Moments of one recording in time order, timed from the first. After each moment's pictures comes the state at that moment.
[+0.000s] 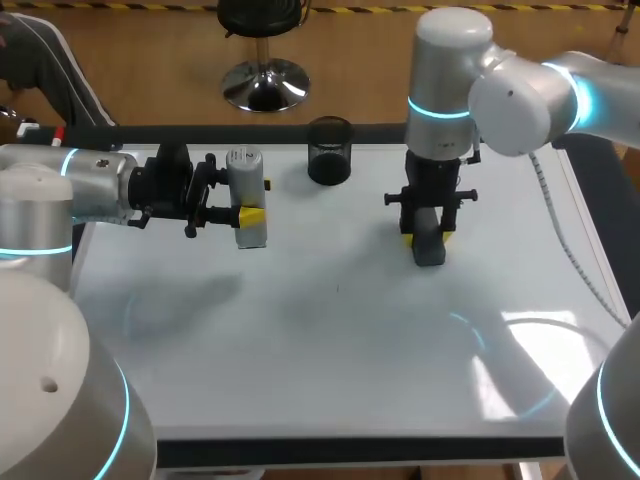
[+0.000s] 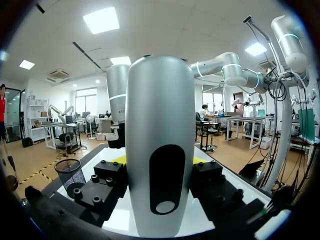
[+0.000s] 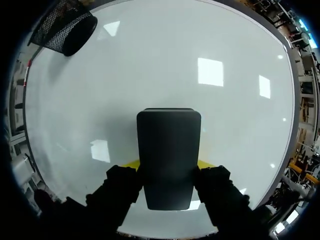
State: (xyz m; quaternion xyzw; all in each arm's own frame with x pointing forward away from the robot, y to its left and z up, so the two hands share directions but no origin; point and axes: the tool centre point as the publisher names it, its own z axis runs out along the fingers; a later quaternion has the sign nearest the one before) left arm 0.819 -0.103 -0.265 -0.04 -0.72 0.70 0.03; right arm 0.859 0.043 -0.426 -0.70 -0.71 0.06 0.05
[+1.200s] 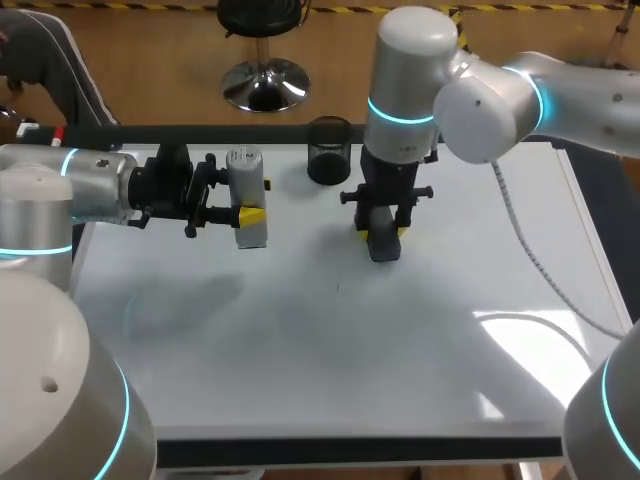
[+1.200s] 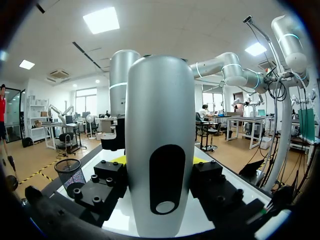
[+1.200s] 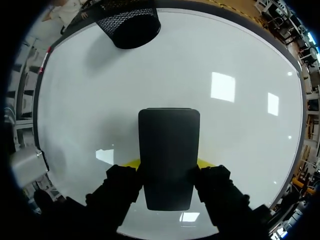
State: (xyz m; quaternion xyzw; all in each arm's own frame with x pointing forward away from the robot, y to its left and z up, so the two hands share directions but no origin) left arm 0.819 -0.103 -0.265 -0.04 -0.72 0.70 0.03; right arm 0.862 0.122 -0.416 -0.66 -0.75 0.00 0.04
